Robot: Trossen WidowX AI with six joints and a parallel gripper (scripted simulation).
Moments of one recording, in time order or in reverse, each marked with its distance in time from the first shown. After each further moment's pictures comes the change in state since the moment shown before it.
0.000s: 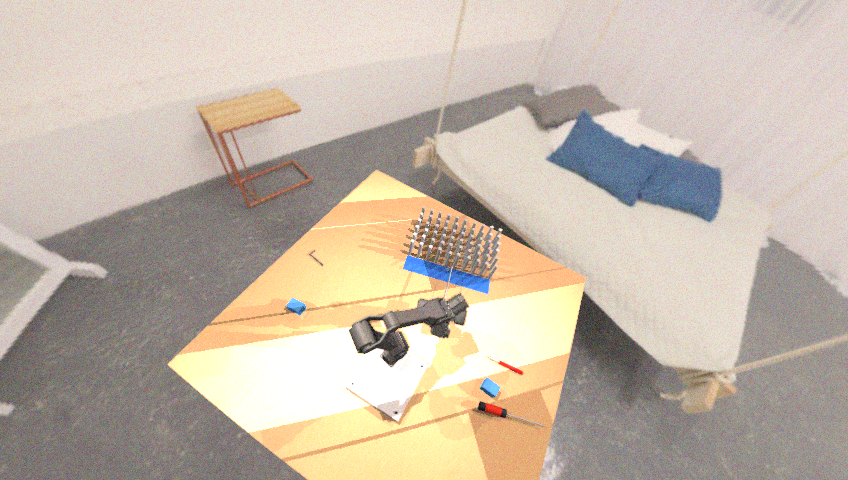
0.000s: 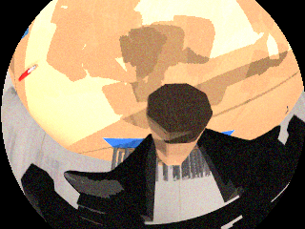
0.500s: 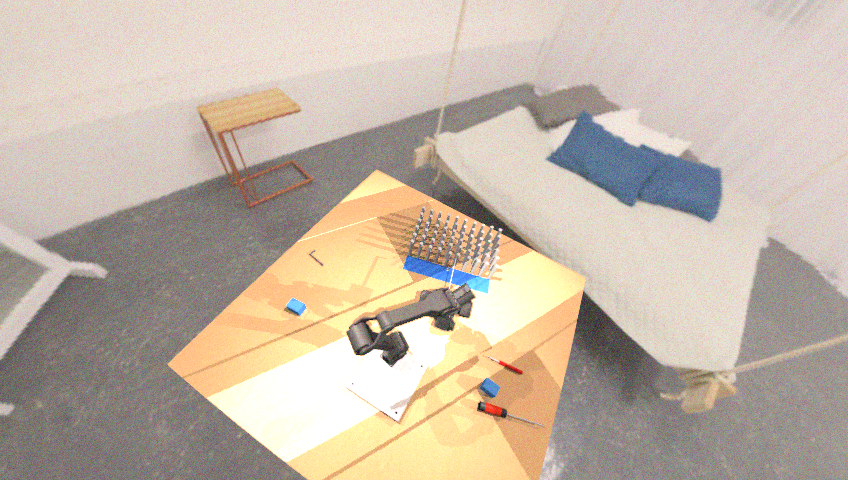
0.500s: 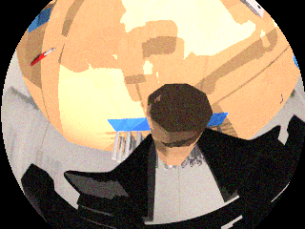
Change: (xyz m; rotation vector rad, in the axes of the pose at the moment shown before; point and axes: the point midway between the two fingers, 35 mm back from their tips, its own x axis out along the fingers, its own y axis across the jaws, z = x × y) arm -0.055 0.009 -0.039 -0.001 0.000 -0.001
